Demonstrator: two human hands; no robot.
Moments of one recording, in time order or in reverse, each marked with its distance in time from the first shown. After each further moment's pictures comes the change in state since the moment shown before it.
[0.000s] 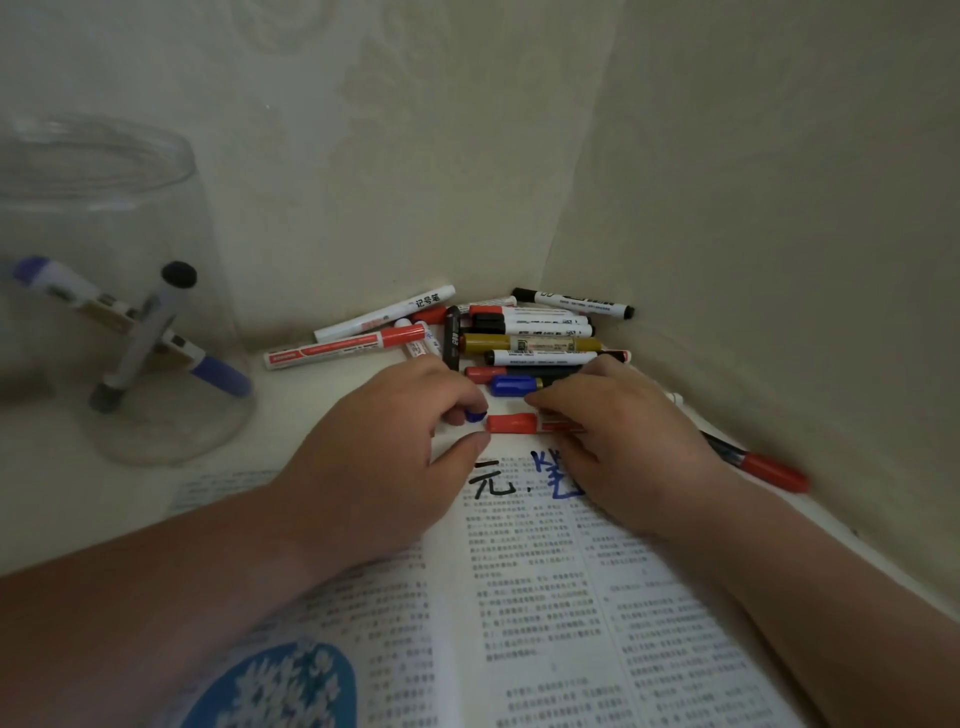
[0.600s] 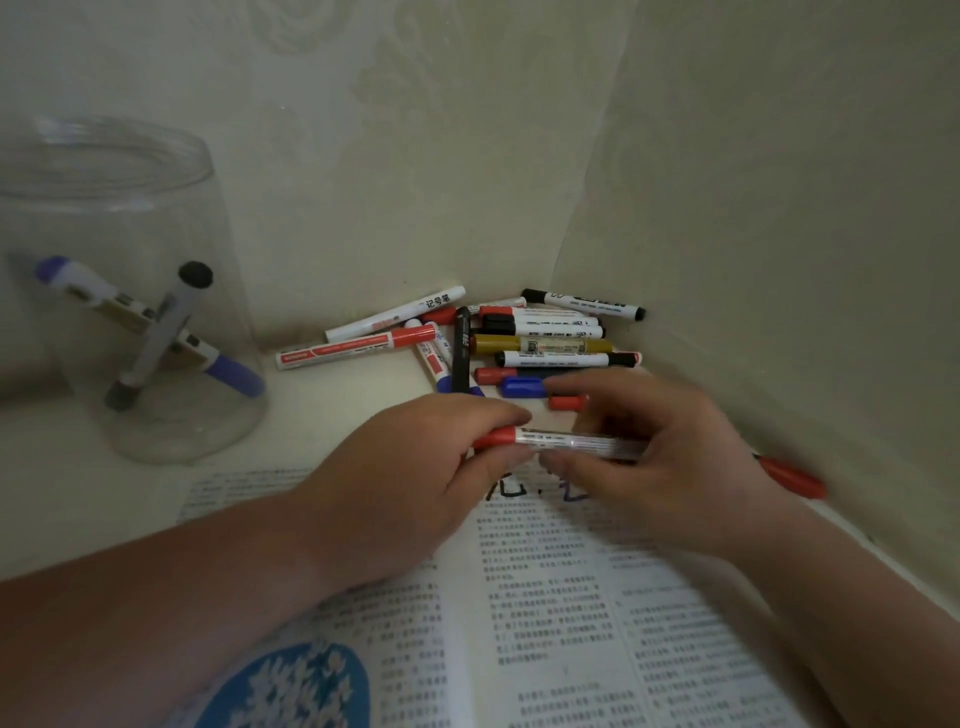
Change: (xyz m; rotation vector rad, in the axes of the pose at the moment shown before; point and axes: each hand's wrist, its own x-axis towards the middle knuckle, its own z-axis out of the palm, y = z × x) left_hand -0.002 0.009 -0.004 -0.095 -0.176 0.052; right_hand -0.017 -0.009 -0.011 0.591 0.154 0.019
